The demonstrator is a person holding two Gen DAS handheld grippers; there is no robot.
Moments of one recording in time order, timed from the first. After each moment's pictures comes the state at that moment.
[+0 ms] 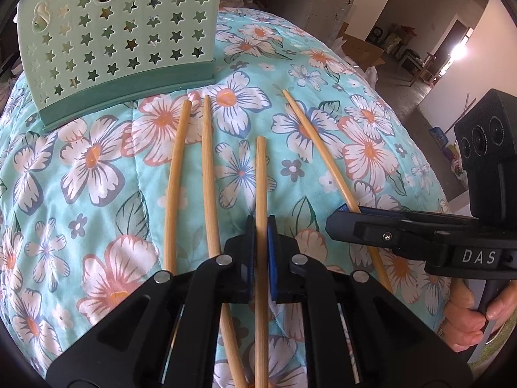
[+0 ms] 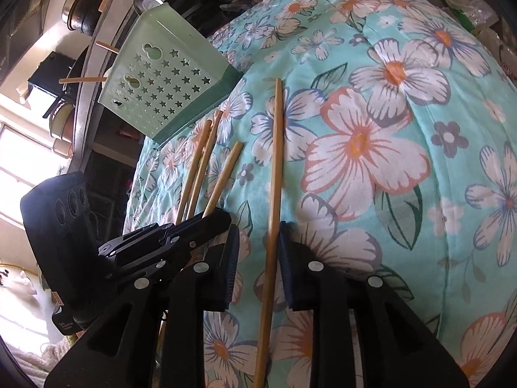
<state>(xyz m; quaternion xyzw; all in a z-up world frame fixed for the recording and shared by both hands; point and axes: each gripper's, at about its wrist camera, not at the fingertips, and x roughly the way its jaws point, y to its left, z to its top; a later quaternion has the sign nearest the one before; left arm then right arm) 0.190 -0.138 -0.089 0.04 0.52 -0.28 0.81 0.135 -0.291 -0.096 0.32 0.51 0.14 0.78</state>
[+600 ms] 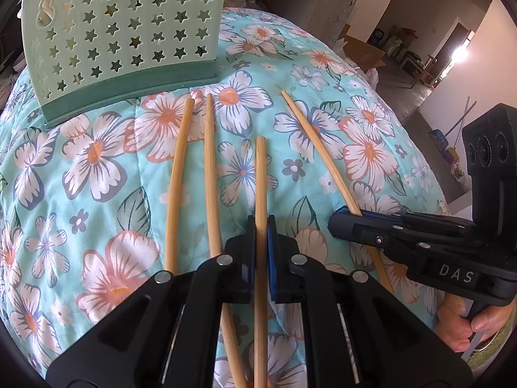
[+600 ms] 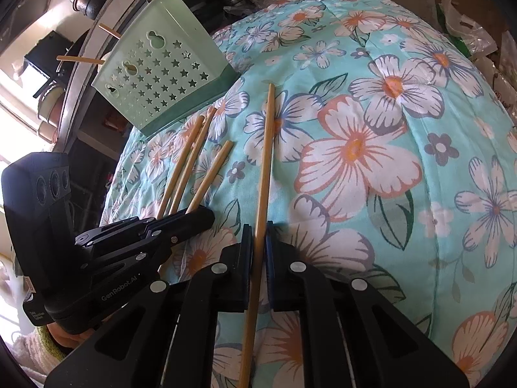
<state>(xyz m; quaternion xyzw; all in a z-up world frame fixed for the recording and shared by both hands) 0.186 -0.134 -0.088 0.03 0.52 -0.28 0.81 0.128 -0.281 -0.093 0.26 0.51 0.11 0.81</state>
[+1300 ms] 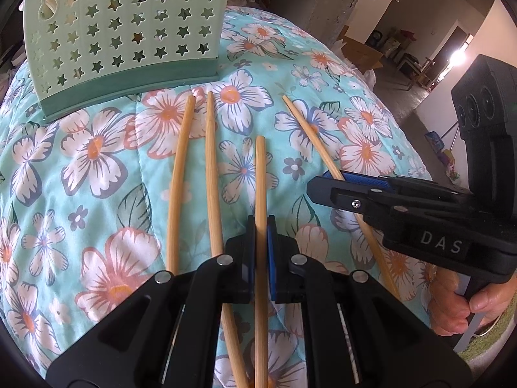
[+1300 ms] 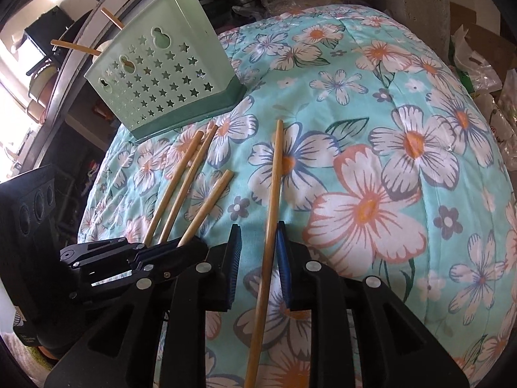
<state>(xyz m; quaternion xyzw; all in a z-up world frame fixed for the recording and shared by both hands) 0.186 -0.128 -0.087 0.02 0.52 -0.28 0.80 0.161 -0.269 -0.081 0.19 0.51 0.10 0.83</state>
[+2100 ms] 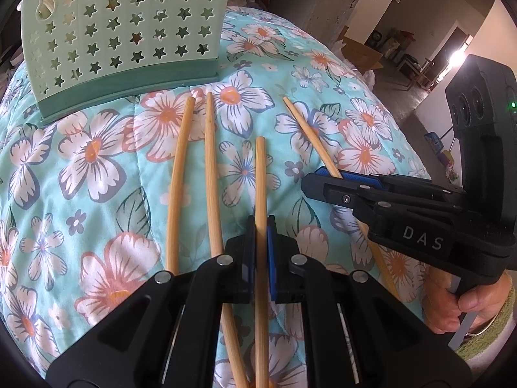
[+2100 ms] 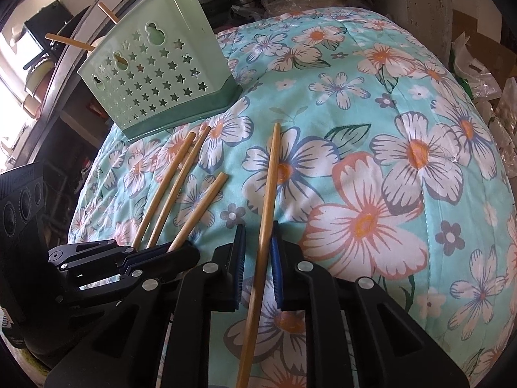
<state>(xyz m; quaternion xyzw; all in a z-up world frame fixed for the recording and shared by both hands) 0.189 -0.129 -0.090 0.02 0.52 -0.29 0.80 0.167 -0.268 -0.086 0.18 0.51 0.09 0.84</state>
